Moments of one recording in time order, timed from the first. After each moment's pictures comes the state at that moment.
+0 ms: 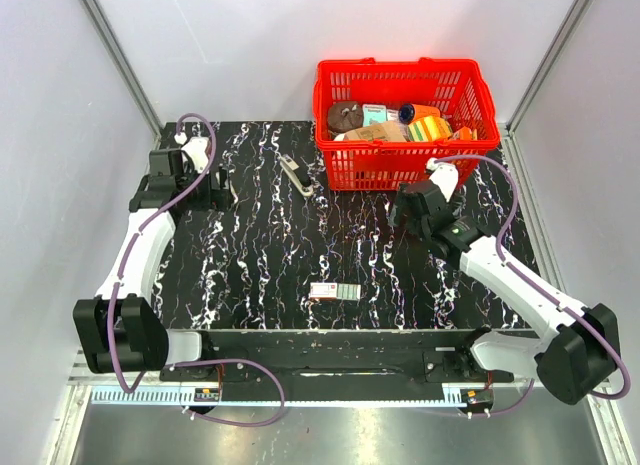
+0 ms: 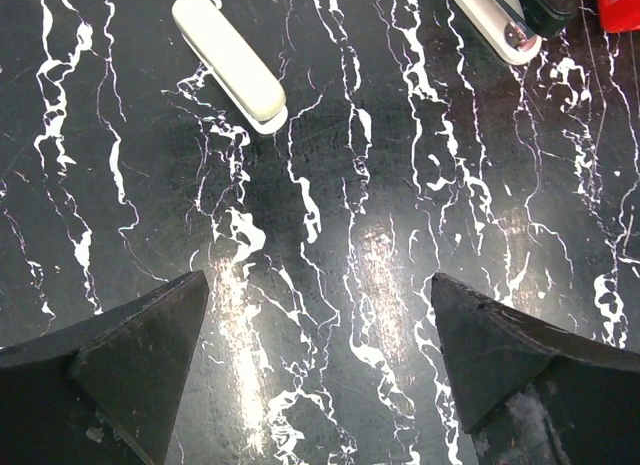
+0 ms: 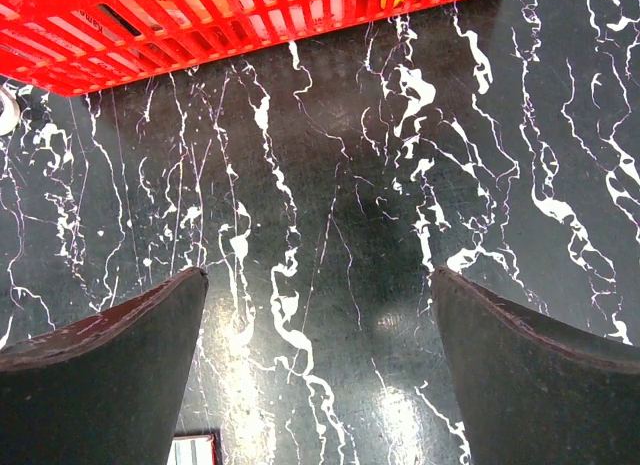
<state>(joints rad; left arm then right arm) 0.05 1.31 1.11 -0.54 0.24 0.06 0.56 1.19 0.94 -0.48 0.54 0.57</state>
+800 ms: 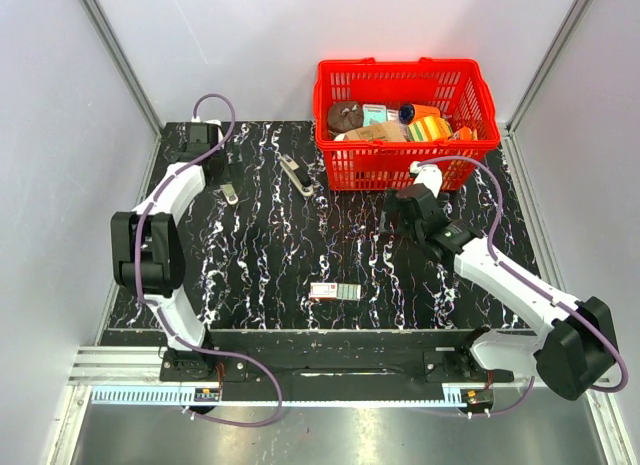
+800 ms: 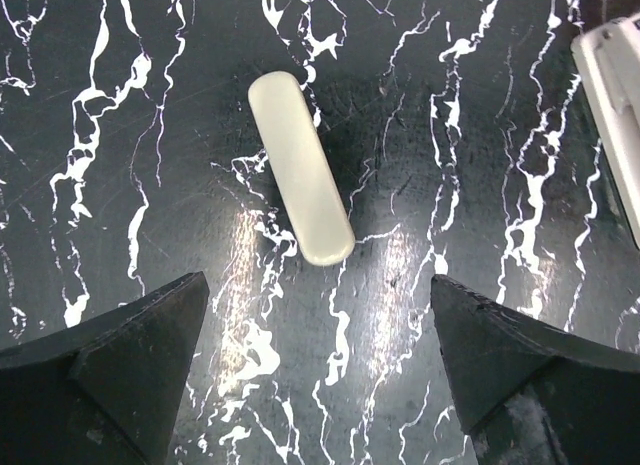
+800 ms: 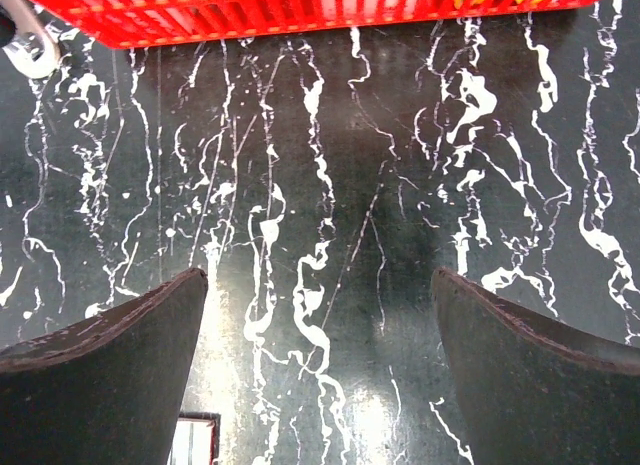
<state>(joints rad) -0.05 1.77 1.40 -0.46 -0.12 -0.16 0.60 1.21 0.91 -0.39 0.47 0.47</state>
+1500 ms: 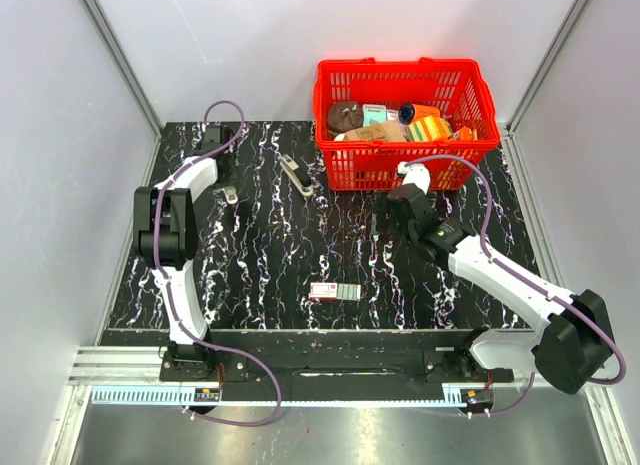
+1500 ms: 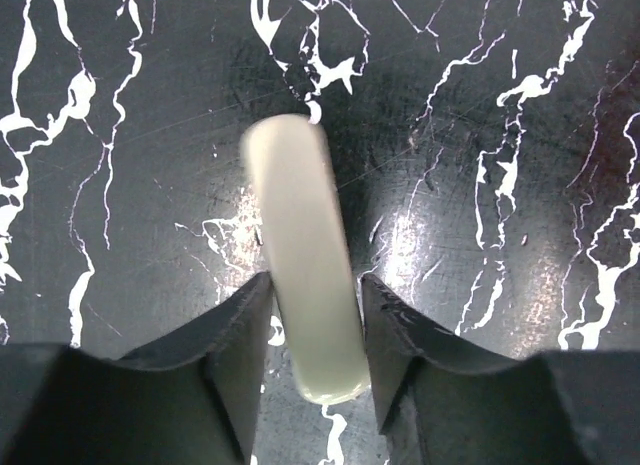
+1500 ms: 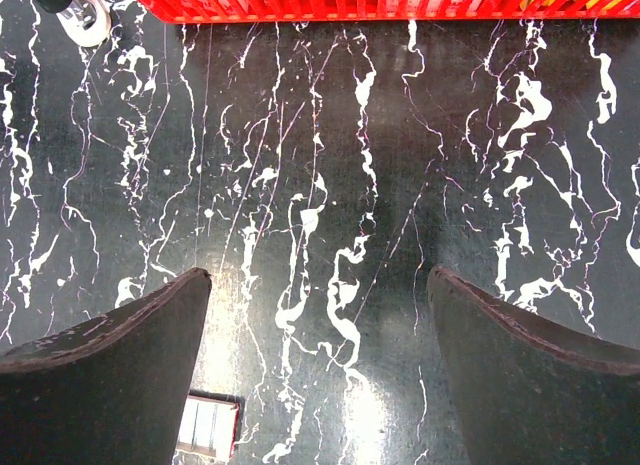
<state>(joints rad) -0.05 2.06 1.54 -0.42 -0.18 -0.21 0.65 1.24 0.93 -0.37 0.42 0.46</state>
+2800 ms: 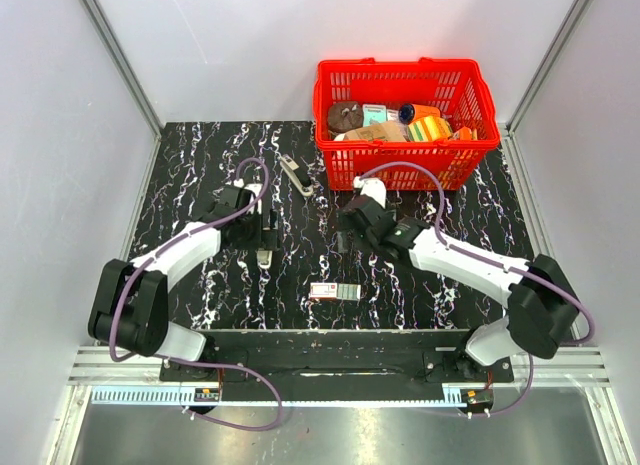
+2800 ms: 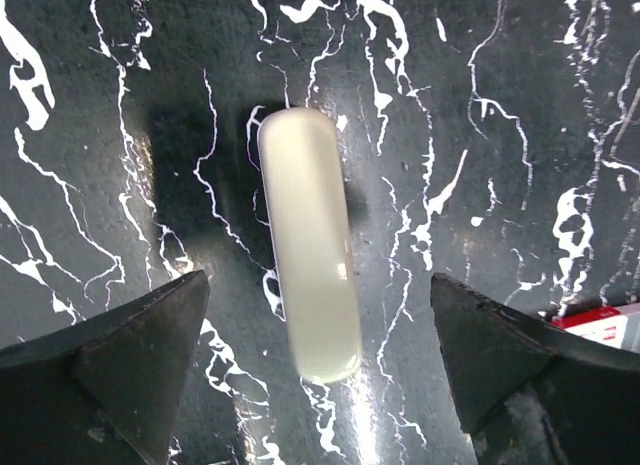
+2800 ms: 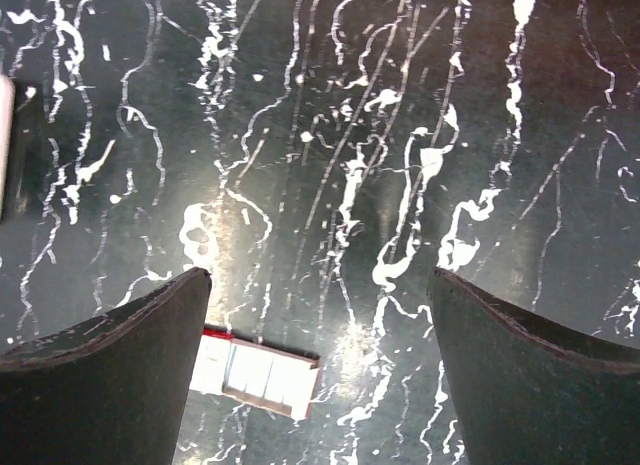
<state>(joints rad) -0.31 1.44 0.83 -0.39 0.10 -0.26 0.82 1.46 1.02 -0.42 0.40 0.55</state>
